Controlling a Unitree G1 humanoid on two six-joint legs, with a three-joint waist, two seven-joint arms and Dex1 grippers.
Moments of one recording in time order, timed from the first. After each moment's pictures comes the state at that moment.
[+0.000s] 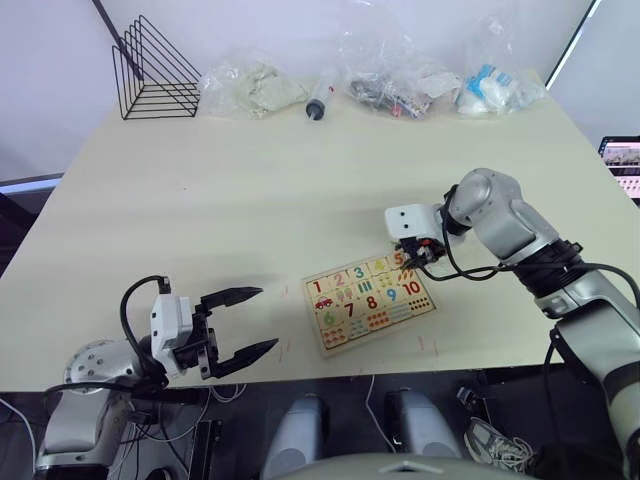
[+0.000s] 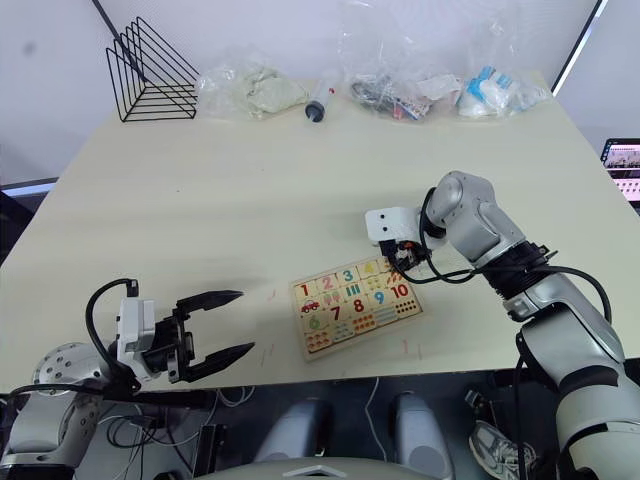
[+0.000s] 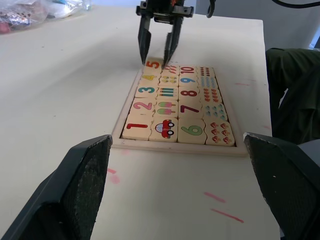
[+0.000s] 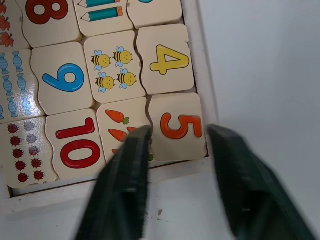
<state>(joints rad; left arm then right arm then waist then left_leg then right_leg) 0.23 0.67 0.23 -0.15 -0.55 -0.09 -1.27 -0.95 -0.56 0.58 0.28 -0.27 0.37 1.45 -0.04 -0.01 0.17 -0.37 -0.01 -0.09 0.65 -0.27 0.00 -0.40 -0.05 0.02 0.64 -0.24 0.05</state>
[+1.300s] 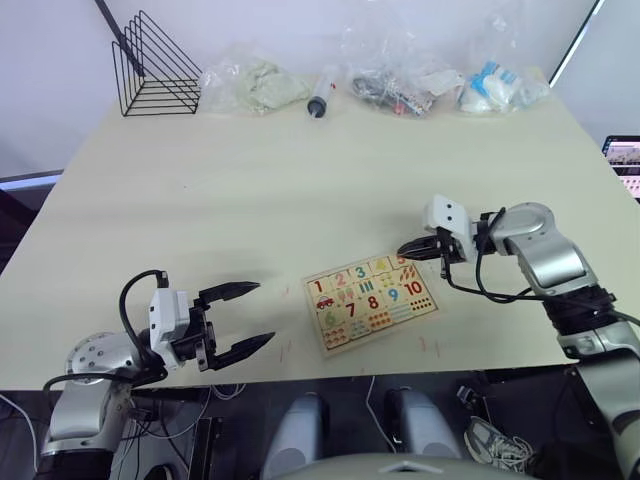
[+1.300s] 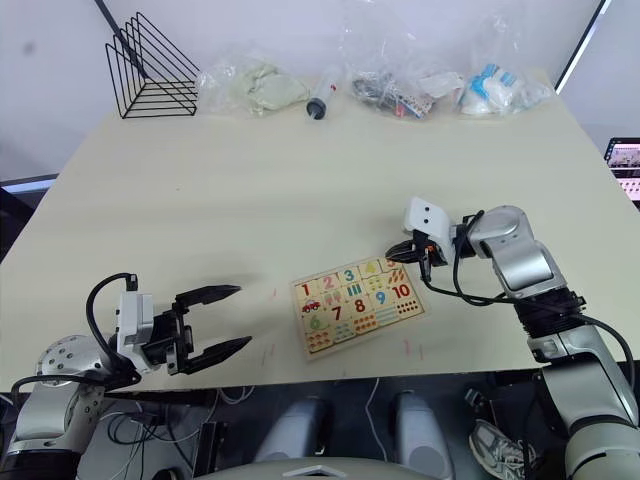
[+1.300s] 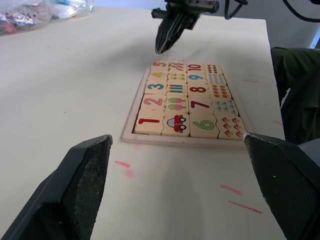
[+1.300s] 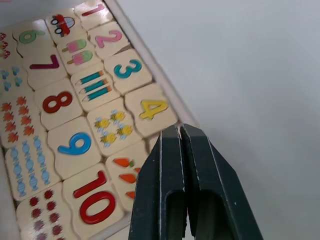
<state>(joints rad) 0.16 0.67 0.22 -0.07 -0.55 -0.12 -1.31 -0.65 -0.57 0.23 0.18 0.10 0.36 1.25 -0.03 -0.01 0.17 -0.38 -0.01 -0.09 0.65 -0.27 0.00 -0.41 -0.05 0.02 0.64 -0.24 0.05</state>
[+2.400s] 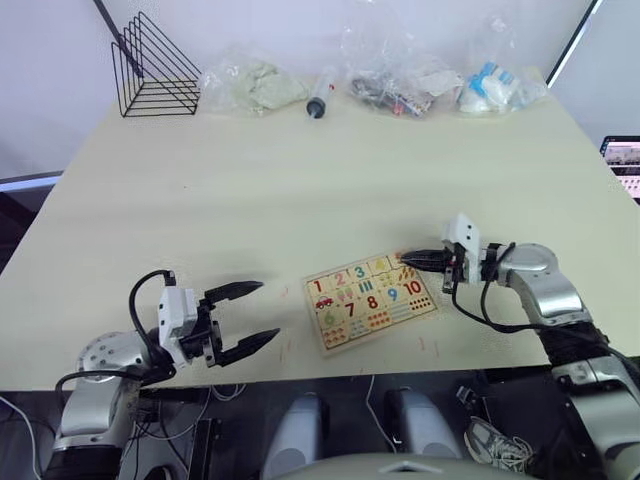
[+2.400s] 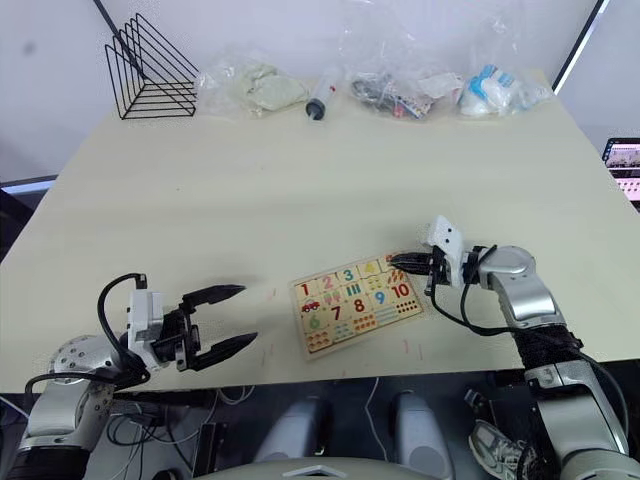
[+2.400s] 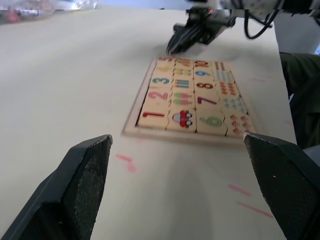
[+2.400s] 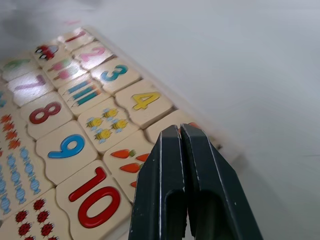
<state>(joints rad) 0.14 0.64 0.21 0.00 -0.53 -0.12 -1.28 -0.44 -0.51 0.09 0.24 0.23 0.13 1.14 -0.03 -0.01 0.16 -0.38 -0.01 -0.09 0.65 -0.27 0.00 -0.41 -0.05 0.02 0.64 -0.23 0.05</state>
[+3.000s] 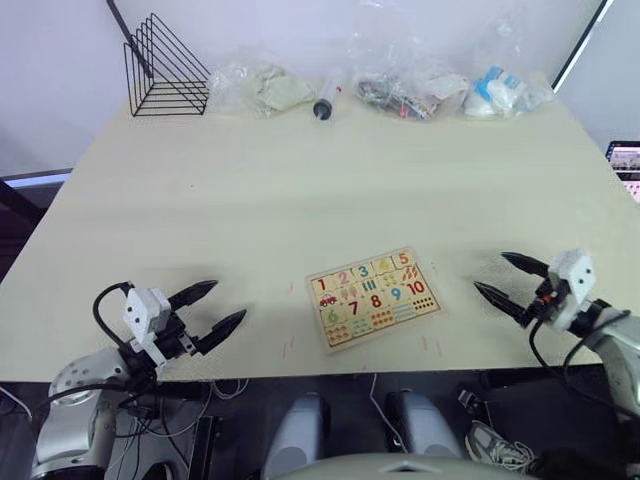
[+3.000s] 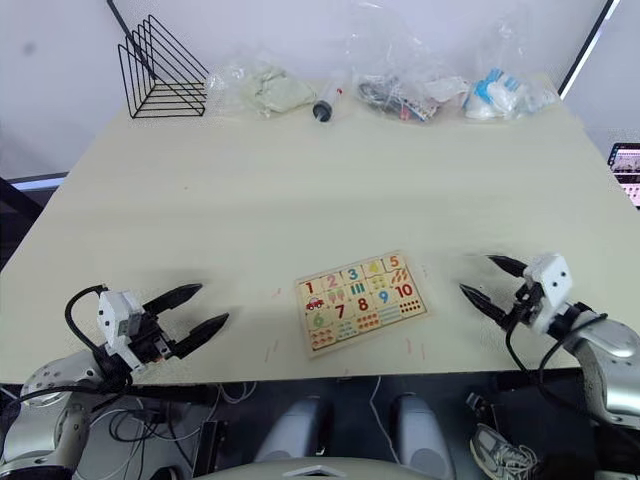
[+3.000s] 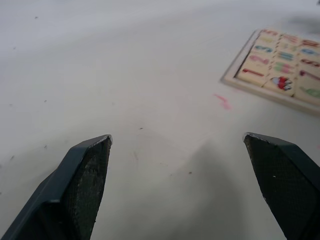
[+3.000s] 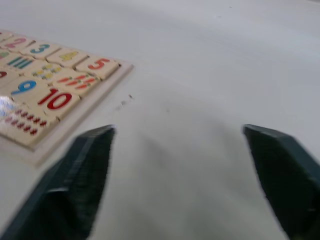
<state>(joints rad) 0.22 0.62 0.32 0.01 -0.49 -0.03 -1.01 0.06 -0.58 -0.30 0.01 0.40 0.05 0.98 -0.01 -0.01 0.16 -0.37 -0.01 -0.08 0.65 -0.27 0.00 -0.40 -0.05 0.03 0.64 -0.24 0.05</state>
